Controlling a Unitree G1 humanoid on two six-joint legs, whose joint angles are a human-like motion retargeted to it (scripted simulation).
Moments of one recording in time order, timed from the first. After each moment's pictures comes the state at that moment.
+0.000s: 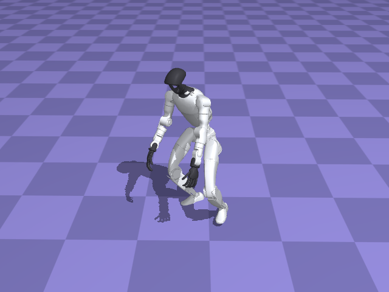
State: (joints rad) left arm -0.86 0.28 0.05 1.34 0.02 -0.03 0.06; right arm -0.76 -0.22 -0.01 1.10 -0.66 -0.07 0.09; waist 0.18 0.09 0.23; left_leg -1.02 0.63 0.16 1.43 -0.61 -0.11; right_leg -0.91 -0.05 -0.26 1.20 -0.49 -0.09
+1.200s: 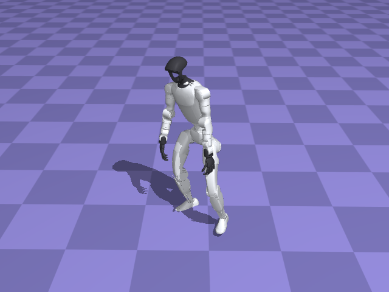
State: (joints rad) left arm -0.38 0.11 0.07 1.44 -0.05 0.10 0.02; right arm -0.41 -0.21 0.00 1.32 -0.77 0.09 0.16; waist 0.01 0.07 0.19; left_leg -0.51 0.37 0.32 0.75 -0.33 -0.12; right_leg -0.41 -0.19 -0.26 0.56 -0.23 0.06
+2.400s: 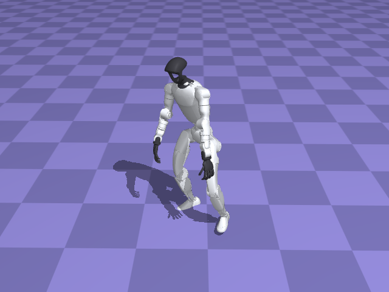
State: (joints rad) left arm -0.61 0.27 0.03 1.50 0.08 0.13 0.04; right arm -0.54 -0.24 0.02 1.26 -0.67 0.04 0.17; waist 0.05 0.06 0.21; left_leg -0.52 0.41 0.34 0.81 -0.35 -0.13; right_leg -0.45 -0.17 -0.23 0.62 -0.26 0.04
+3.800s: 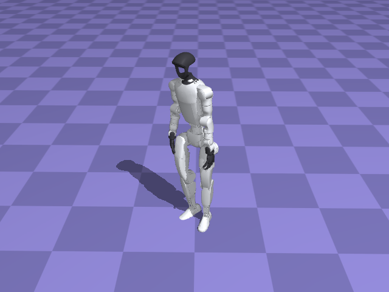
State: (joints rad) left arm -0.16 0.04 0.21 1.50 -0.05 0.15 -0.06; right arm -0.07 -0.11 -0.01 1.25 -0.76 0.09 0.18; waist -0.07 0.04 0.12; left_leg -0.01 -0.01 0.43 0.01 -0.03 0.06; right_leg -0.07 0.00 -0.16 0.13 0.00 -0.05
